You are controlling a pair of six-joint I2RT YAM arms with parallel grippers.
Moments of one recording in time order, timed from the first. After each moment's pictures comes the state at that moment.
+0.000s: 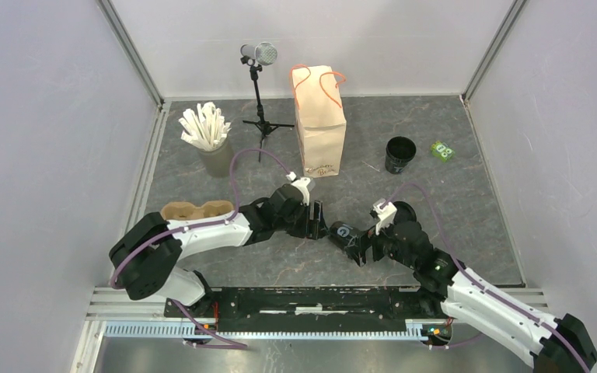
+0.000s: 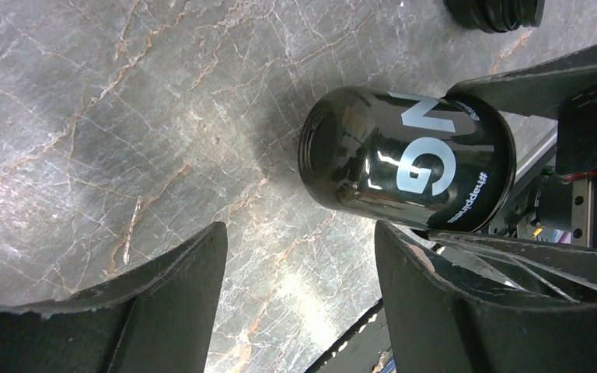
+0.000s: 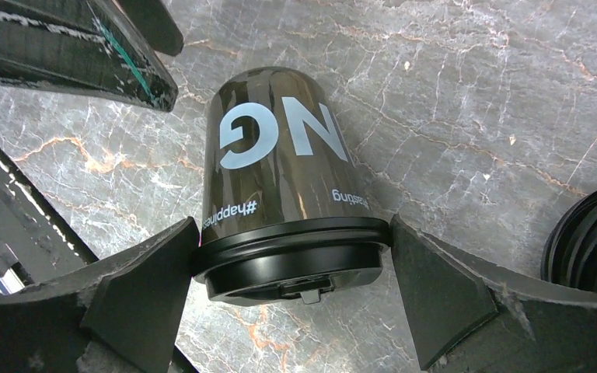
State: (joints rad) left arm -0.91 1.45 0.71 0.01 0.11 -0.68; right arm 0.76 0.56 0.15 -0.05 -0.05 0.25
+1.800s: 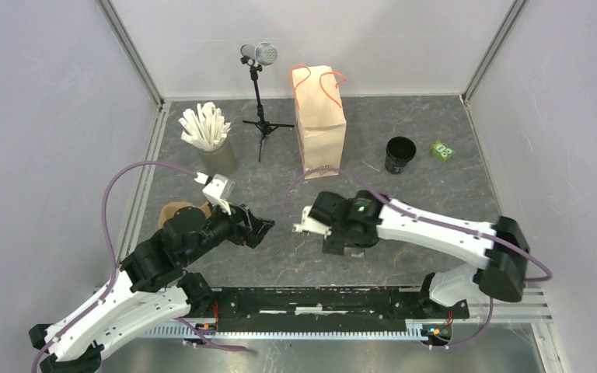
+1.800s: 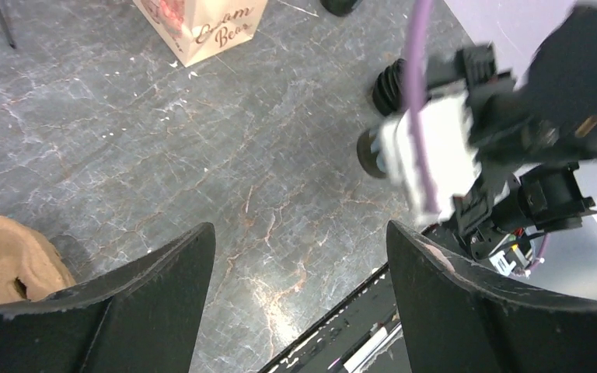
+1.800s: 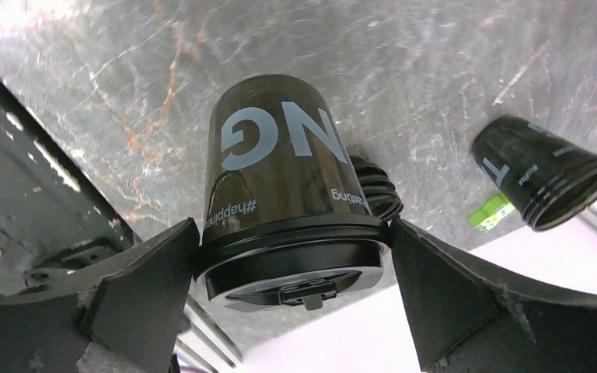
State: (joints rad) left arm -0.89 0.50 0.73 -0.55 -0.14 -0.47; right arm 1.07 1.39 1.19 -1.09 0.31 -0.36
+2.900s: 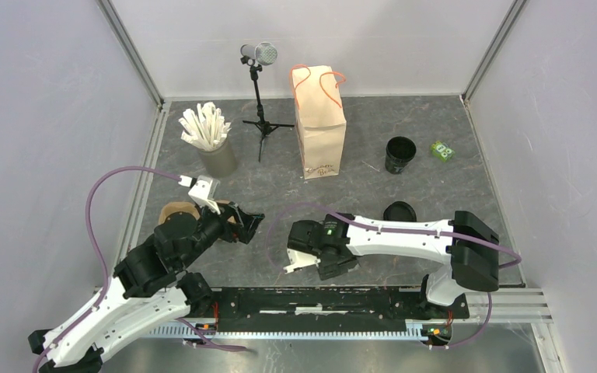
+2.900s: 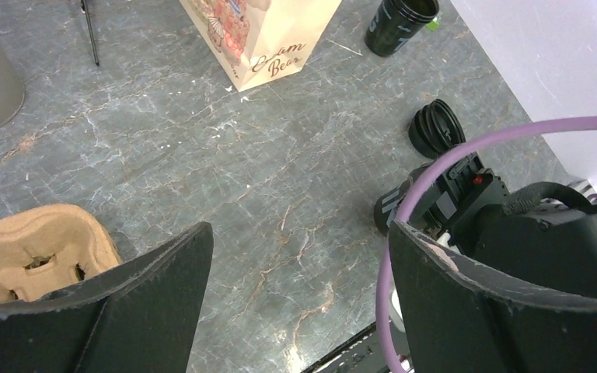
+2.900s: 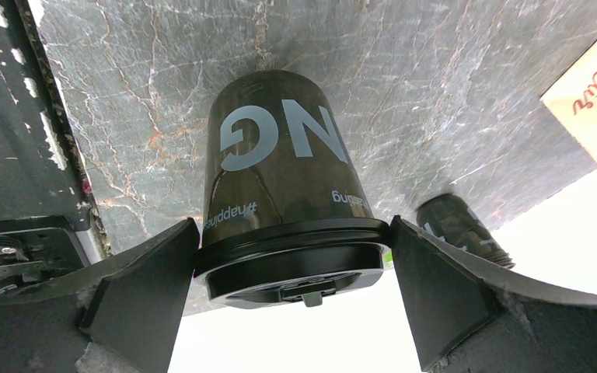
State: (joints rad) left arm -0.89 0.43 0.73 -0.57 -0.30 -0.47; right arm 1.28 1.60 1.18 -1.10 0.35 -0.57
